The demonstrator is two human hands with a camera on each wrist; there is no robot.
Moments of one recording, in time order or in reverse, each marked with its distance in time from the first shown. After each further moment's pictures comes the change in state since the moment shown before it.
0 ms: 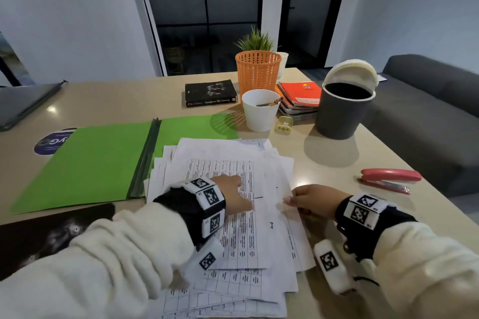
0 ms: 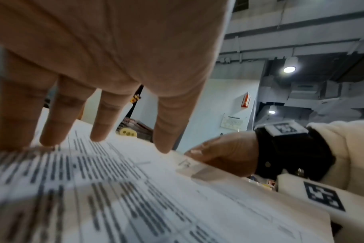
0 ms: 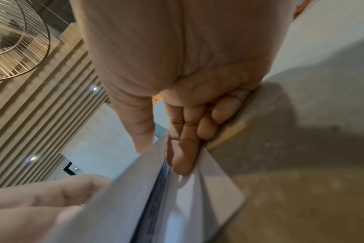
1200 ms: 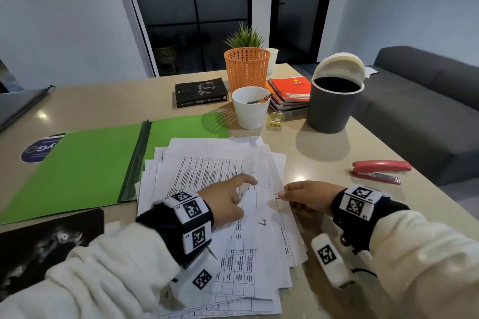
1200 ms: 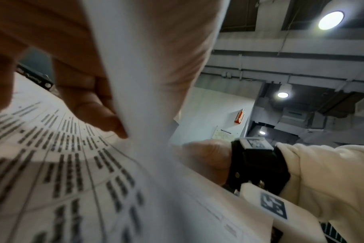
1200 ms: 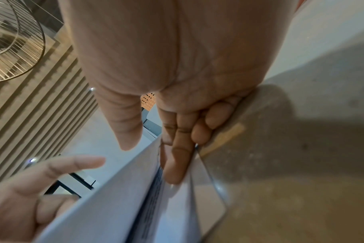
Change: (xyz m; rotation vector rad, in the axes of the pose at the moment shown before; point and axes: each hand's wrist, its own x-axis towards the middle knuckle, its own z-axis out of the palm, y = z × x) left_hand -0.017 0.006 0.012 -0.326 0.051 0.200; right_hand 0.003 0.011 -0.001 0.244 -0.111 -0.012
